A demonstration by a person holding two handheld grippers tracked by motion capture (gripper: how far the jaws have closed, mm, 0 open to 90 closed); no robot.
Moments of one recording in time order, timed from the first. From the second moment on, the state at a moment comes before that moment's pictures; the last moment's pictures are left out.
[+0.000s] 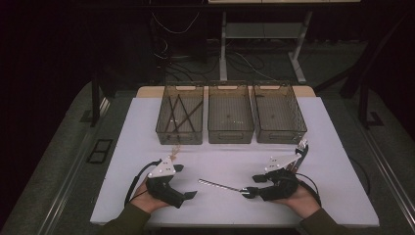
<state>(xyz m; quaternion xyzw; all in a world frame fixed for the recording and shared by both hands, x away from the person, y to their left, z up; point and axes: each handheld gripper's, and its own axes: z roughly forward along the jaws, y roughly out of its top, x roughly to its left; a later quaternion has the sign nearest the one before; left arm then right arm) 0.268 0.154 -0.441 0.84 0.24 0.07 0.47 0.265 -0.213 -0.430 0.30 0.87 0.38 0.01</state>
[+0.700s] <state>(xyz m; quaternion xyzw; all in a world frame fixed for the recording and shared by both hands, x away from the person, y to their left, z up) 0.268 0.154 -0.441 0.85 0.24 0.07 0.47 0.265 -0.206 -0.442 0.28 0.89 0.35 -0.01</state>
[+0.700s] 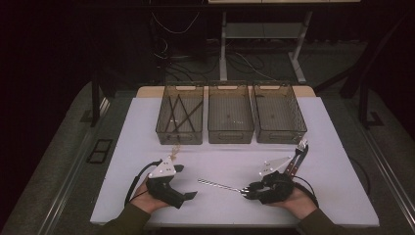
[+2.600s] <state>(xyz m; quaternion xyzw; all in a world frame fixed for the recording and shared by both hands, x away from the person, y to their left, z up) 0.267 0.154 -0.439 0.85 0.24 0.07 0.47 0.261 -0.207 -0.429 0.26 0.90 0.36 0.03</state>
